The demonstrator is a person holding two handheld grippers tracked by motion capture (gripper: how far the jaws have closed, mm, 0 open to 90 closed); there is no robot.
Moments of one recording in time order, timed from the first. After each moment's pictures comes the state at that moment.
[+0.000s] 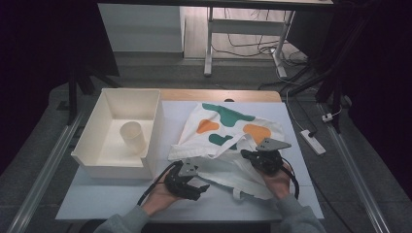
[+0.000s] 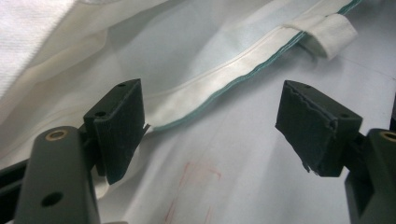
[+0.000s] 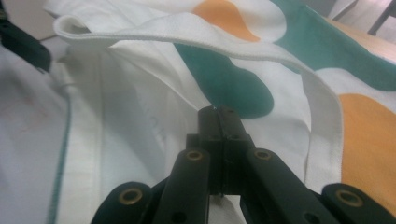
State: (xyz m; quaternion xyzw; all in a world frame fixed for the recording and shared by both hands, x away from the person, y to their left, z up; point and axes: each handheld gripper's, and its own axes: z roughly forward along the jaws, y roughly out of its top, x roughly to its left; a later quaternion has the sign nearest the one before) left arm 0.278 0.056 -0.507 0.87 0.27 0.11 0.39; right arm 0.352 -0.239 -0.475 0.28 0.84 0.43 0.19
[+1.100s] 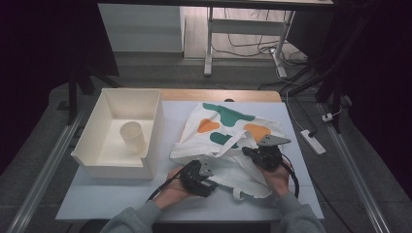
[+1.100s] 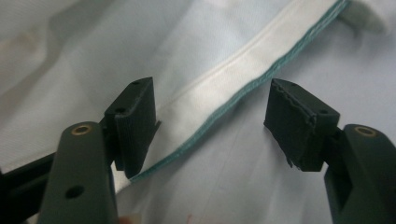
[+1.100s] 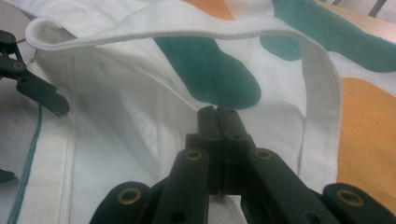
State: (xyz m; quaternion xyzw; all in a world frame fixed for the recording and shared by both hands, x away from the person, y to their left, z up) left arm 0.300 0.017 -0.527 0.92 0.22 0.12 0.31; right arm 0.369 -0.245 -0.485 0.31 0.83 0.42 0.18
